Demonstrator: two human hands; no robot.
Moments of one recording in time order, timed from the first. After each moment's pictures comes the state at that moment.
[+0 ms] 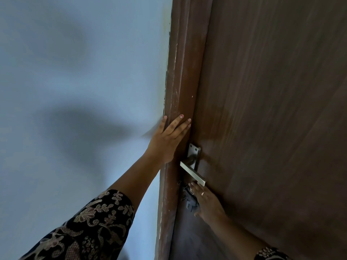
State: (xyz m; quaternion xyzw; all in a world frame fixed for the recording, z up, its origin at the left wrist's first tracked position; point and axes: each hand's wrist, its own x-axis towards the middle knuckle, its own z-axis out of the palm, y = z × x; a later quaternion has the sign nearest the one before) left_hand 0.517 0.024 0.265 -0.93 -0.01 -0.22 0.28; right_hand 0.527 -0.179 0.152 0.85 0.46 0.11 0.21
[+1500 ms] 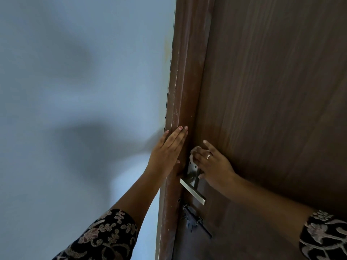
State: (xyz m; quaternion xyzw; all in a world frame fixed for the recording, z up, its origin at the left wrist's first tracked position) left_hand 0.524 0.025 0.269 -0.93 -0.06 -0.28 0.24; right_hand 0.574 -0.151 0.295 0.73 0.42 0.30 0.45
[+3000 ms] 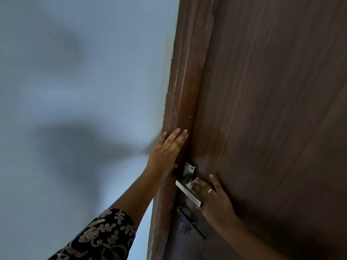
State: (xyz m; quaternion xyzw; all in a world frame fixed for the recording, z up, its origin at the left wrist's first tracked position) left_hand 0.528 0.023 0.267 -0.94 -0.04 -0.28 0.19; right_hand 0.554 -0.185 0.209 0.83 0.42 0.20 0.32
